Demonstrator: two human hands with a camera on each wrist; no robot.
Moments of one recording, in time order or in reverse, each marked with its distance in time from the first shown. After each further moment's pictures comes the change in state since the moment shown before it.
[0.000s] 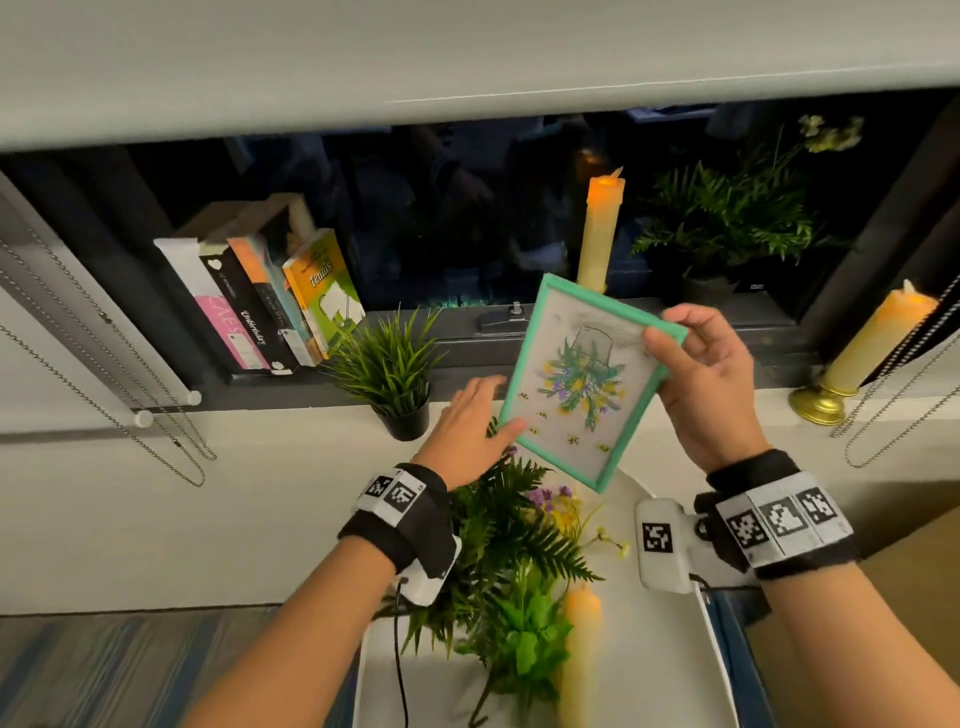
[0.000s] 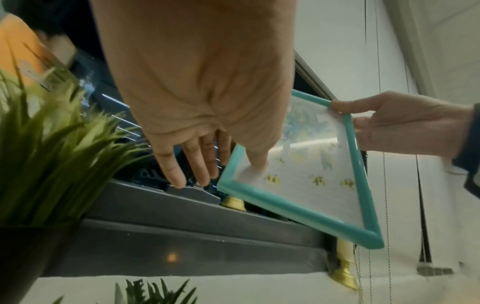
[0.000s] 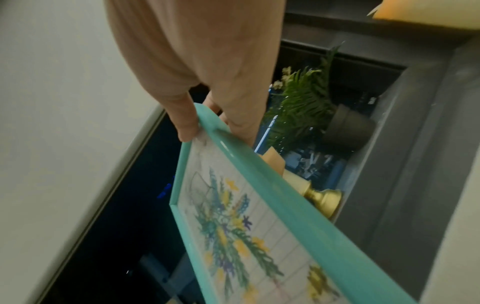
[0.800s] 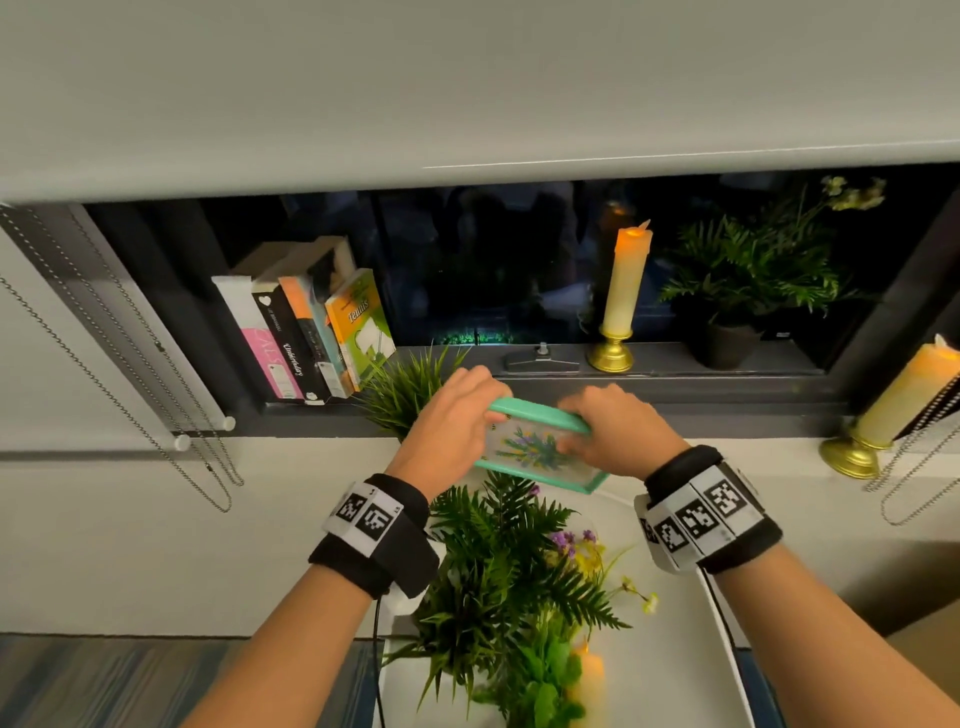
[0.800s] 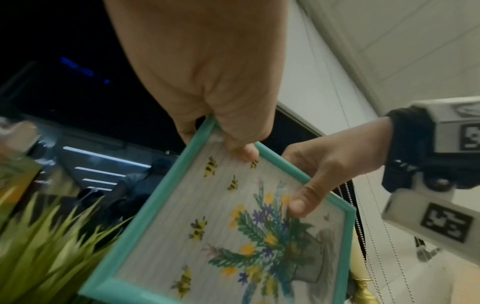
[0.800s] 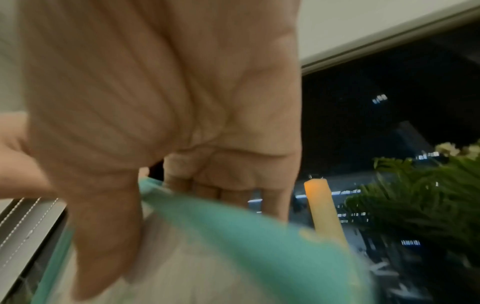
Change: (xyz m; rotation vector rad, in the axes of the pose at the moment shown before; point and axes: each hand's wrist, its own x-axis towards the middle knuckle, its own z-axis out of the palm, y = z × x) left_hand -0.011 0.015 -0.073 0.214 0.293 0.353; right_hand 0.023 0.021 0.066 -1.556 -0.683 -0.040
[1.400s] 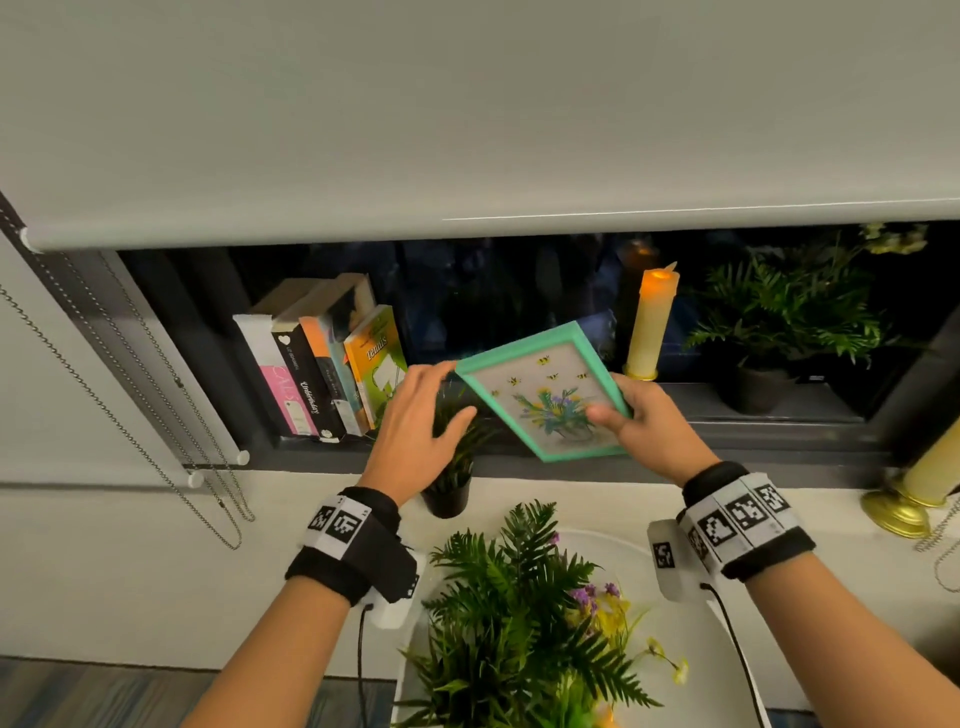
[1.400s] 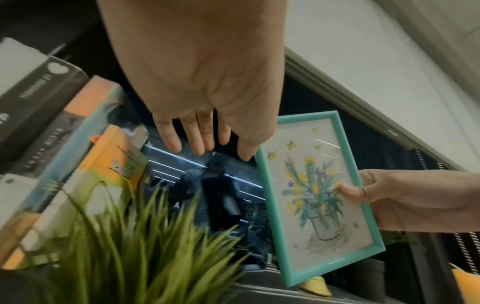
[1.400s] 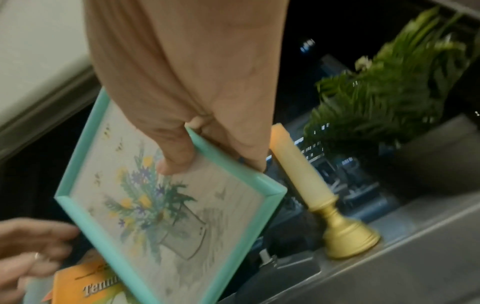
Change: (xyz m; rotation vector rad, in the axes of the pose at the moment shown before) left_hand 0.011 -0.059 -0.025 -0.048 0.160 -0.305; right_hand 0.048 0.034 -0.005 0.743 0.253 -0.011
